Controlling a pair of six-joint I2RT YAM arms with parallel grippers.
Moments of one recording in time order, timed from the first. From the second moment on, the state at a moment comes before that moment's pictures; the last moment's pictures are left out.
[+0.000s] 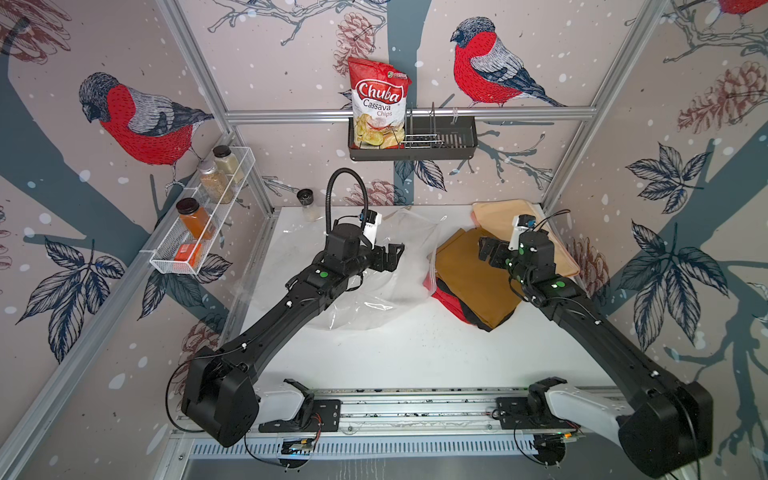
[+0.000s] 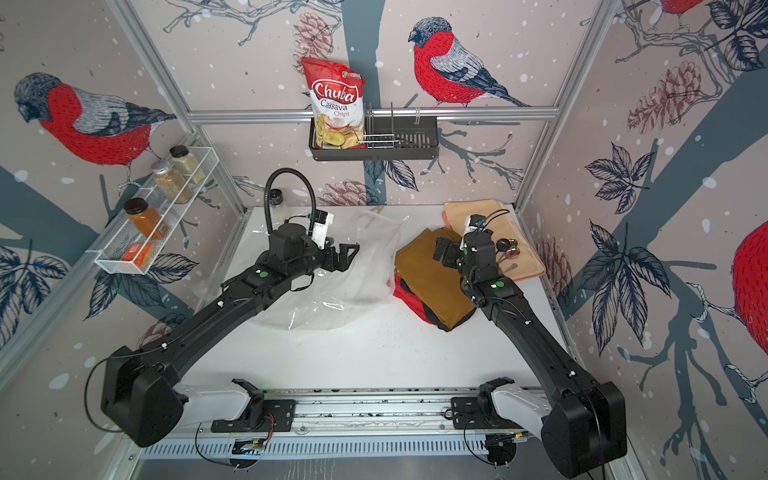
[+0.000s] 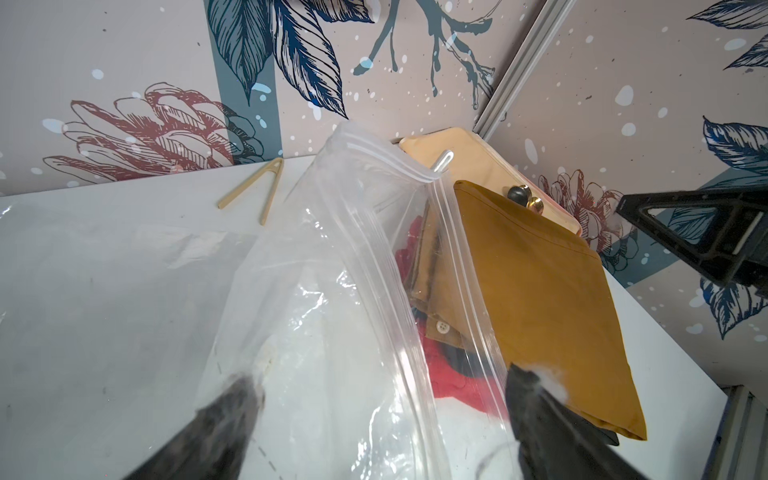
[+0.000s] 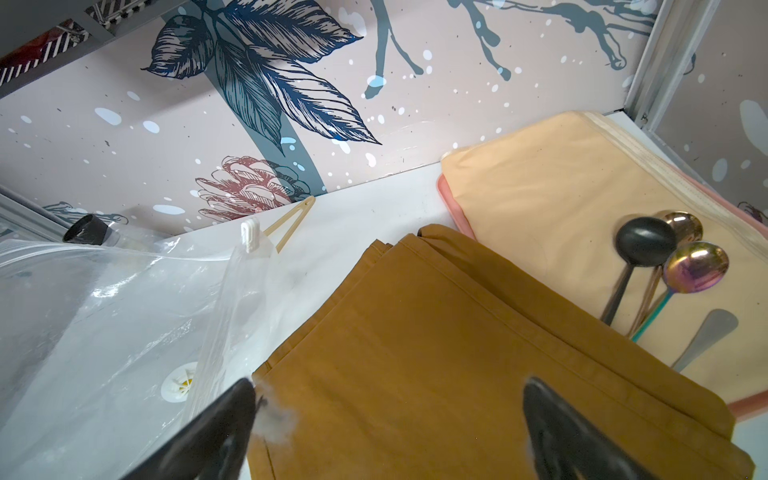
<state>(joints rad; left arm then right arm) -0.50 1.30 1.05 -0.16 0.18 -0.23 0.34 1.12 0.88 -0.20 0.13 0.36</state>
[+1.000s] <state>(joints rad) -0.13 1.28 0.84 -0.02 0.13 -0.21 0.21 1.14 0.83 -0.08 0.09 0.25</state>
